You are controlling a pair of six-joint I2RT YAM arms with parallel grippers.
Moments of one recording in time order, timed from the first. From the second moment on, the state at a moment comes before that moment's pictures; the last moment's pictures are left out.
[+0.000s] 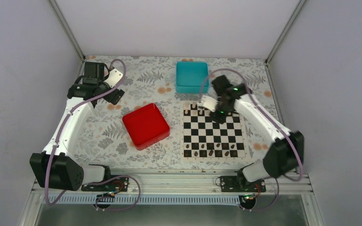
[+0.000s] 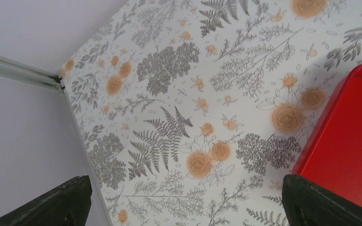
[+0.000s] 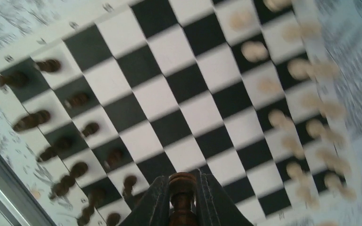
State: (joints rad) left arm -0.09 1.28 1.23 -0.78 -0.06 0.57; right arm 0.51 1.54 1.32 -1.15 -0.08 -0.67
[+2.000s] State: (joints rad) left arm -0.09 1.26 1.10 -0.67 0.03 0.54; right arm -0.26 1.04 0.71 -1.15 -0.13 -1.23
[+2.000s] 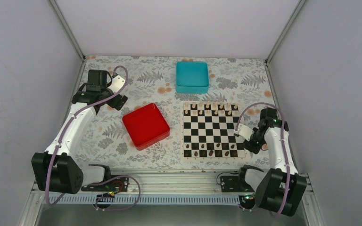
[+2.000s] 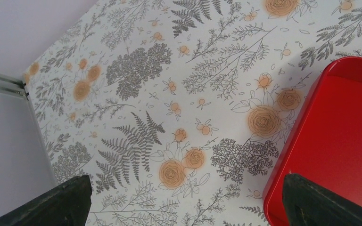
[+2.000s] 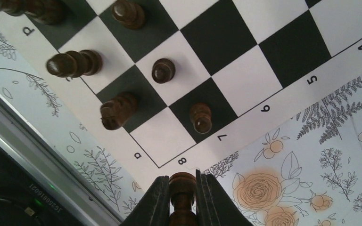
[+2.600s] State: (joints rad) left arm -0.09 1.24 1.05 -0.61 0.04 0.59; right arm -0.26 1.18 0.77 -1.15 -0.05 -1.20
